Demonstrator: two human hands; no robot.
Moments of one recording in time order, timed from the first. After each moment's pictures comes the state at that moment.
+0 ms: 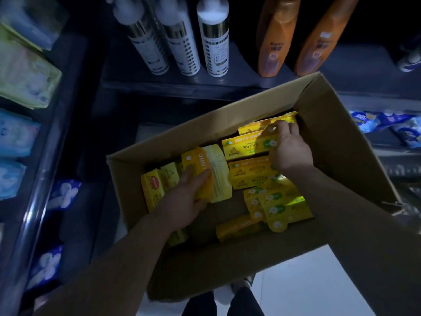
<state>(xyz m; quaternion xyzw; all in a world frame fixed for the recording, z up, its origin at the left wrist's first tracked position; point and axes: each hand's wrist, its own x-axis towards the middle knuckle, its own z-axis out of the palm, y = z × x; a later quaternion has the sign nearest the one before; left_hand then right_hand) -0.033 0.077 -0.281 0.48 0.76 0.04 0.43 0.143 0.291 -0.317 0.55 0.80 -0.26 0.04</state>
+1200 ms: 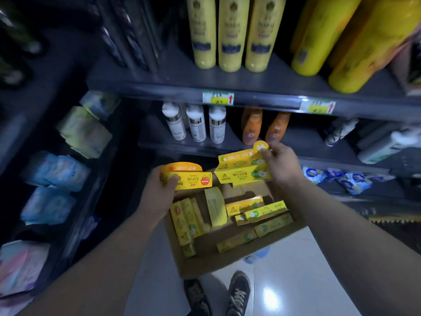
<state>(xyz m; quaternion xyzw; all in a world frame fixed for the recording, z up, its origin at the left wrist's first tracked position) -0.078 0.070 -0.066 0.20 0.80 0.45 0.35 0.131 0.261 -0.041 0.52 0.69 -0.46 -0.19</state>
